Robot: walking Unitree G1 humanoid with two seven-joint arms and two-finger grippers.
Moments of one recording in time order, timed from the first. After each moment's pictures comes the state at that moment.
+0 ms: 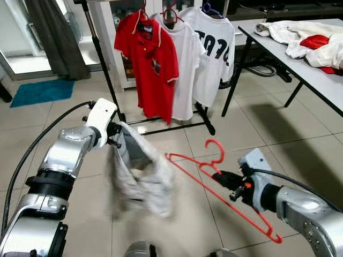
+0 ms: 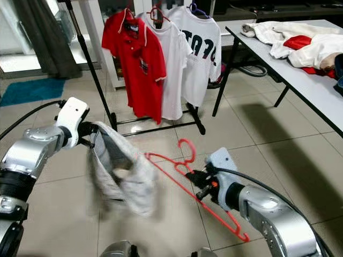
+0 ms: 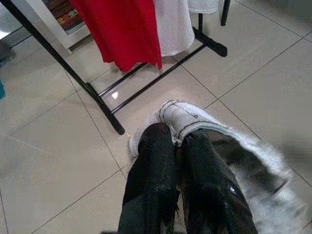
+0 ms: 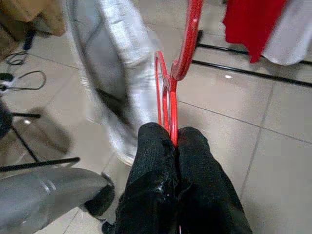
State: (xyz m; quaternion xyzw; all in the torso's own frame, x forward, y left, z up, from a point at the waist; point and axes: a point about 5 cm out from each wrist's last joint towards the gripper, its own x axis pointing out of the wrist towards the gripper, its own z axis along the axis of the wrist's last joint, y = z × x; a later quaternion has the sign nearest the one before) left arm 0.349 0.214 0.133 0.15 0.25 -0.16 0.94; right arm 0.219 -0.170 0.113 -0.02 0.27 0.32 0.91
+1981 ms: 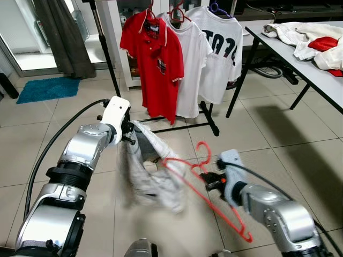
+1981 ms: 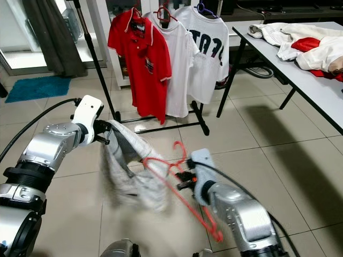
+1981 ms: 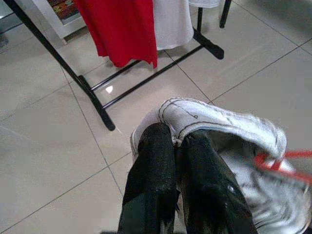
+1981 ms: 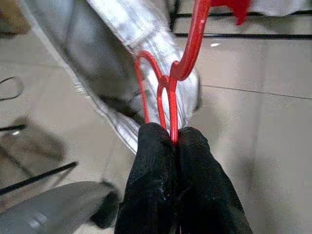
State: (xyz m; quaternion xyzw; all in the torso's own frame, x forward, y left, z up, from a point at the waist) left arm 0.361 0.185 0.129 0.13 0.26 -0.16 0.94; right arm 0.244 -0.139 0.077 0.02 0.33 0.22 0.92
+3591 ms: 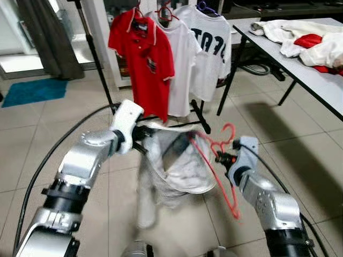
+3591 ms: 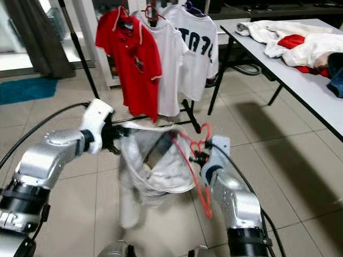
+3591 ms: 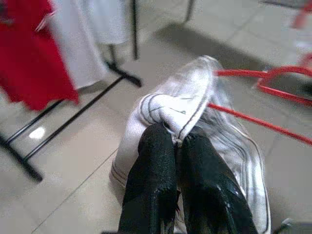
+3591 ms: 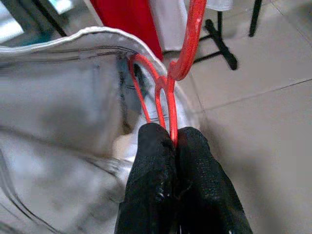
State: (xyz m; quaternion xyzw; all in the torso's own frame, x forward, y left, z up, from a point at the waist) left arm 0.323 0.149 0.144 0.09 0.20 -0.34 0.91; right arm 0.288 -0.145 0.069 0.17 0.25 0.06 0.95
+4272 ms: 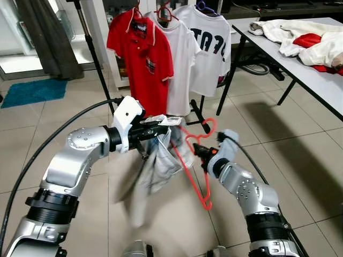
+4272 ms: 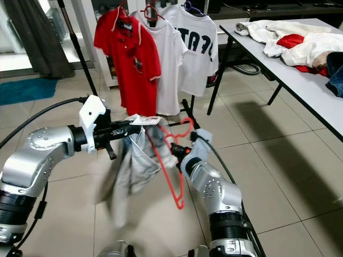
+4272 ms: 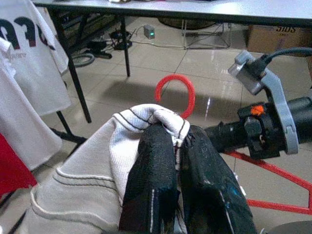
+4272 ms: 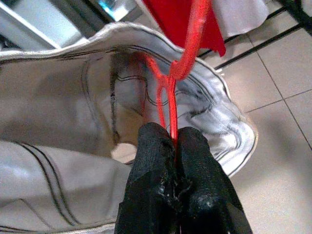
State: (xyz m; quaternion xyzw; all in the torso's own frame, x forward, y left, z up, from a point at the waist) left arm 0.305 0.145 0.175 0.10 0.08 -0.47 0.87; right arm 0.299 -0.095 0.068 0.26 0.27 0.15 0.91
